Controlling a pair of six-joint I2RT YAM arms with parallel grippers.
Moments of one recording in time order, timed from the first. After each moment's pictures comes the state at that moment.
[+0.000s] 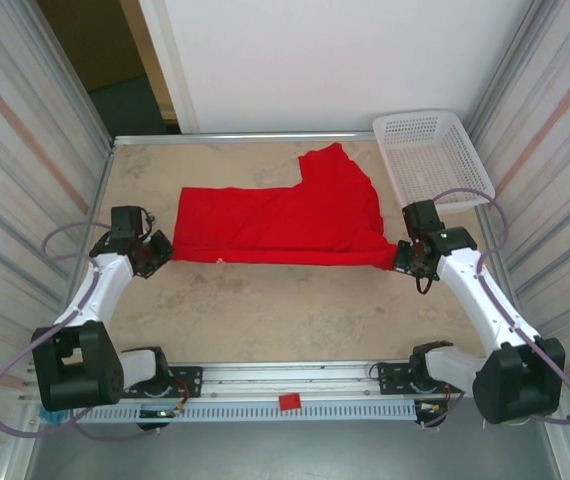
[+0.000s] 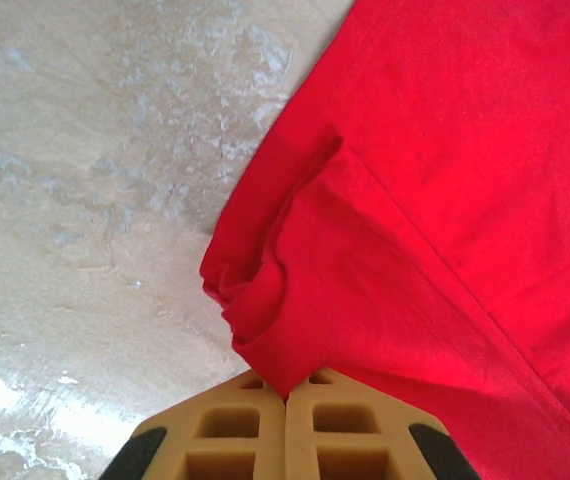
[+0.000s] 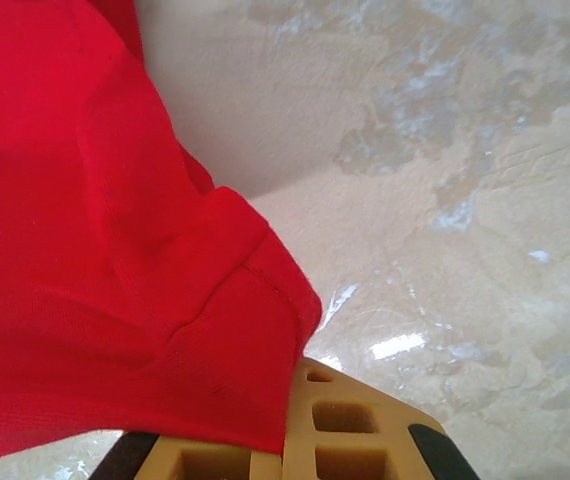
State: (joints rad) left arm 0.10 1.21 0.75 -0.59 0.16 -0.59; right arm 0.19 1.12 0.90 -1.00 0.18 0.50
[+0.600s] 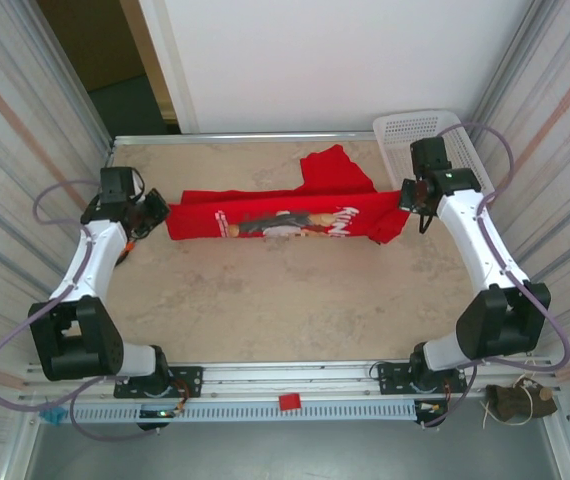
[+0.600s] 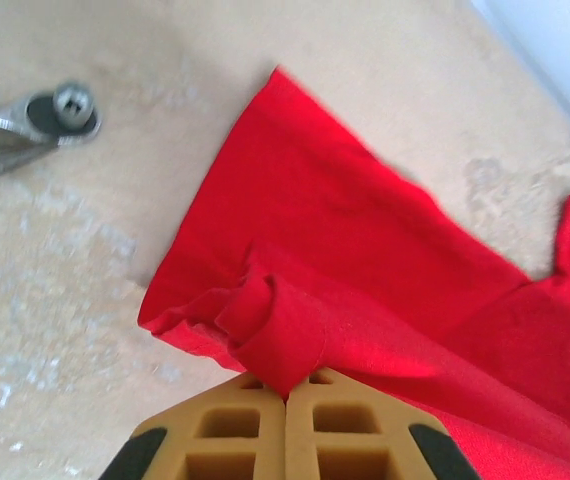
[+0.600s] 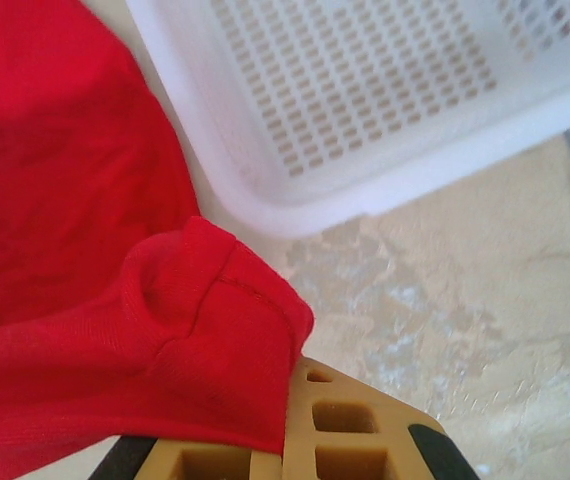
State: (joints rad) left arm 0.10 1.36 1.08 -0.58 0.20 -0.56; right arm 0.12 1.45 1.39 -0.97 0.26 0.36
